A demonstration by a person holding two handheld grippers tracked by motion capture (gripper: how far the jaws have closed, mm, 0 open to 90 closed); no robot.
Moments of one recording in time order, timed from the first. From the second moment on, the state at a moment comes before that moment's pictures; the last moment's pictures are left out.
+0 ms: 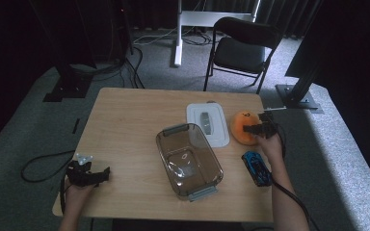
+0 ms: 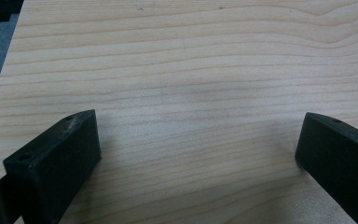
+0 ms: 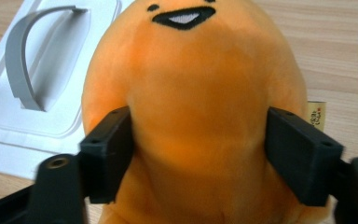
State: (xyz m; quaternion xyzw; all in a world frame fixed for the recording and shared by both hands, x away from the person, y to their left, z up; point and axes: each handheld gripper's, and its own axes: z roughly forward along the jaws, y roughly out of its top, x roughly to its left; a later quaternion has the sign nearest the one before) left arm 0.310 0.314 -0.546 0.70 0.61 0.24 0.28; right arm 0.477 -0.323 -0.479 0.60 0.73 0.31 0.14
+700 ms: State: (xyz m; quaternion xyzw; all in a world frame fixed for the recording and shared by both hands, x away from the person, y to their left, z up) left arm 0.310 0.314 -0.546 0.70 0.61 0.24 0.28; right arm 0.466 -0.324 -0.462 0.59 0.73 0.31 0.15
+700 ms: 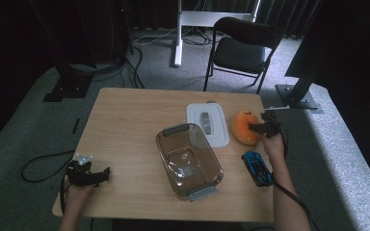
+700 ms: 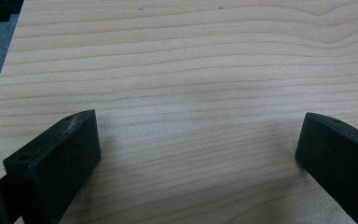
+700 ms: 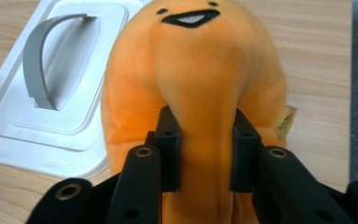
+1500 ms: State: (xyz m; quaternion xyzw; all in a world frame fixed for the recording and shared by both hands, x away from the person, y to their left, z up) left arm 0.310 0.314 -0.546 0.70 0.61 0.24 0.28; right arm 0.436 -0.325 -0.414 0.55 0.73 0.36 0.17
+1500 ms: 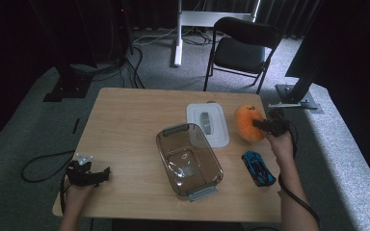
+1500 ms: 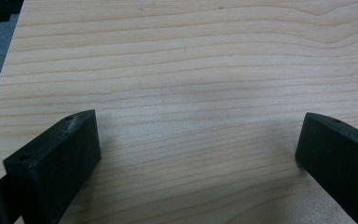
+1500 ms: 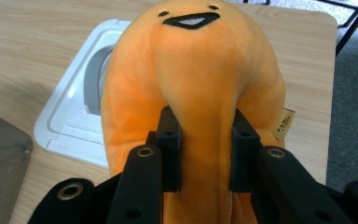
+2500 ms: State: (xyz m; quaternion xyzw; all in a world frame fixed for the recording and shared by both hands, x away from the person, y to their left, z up) left arm 0.310 0.314 -0.546 0.71 0.61 0.24 0.28; right arm 0.395 -0.264 -0.349 0.44 0.77 0.43 0.18
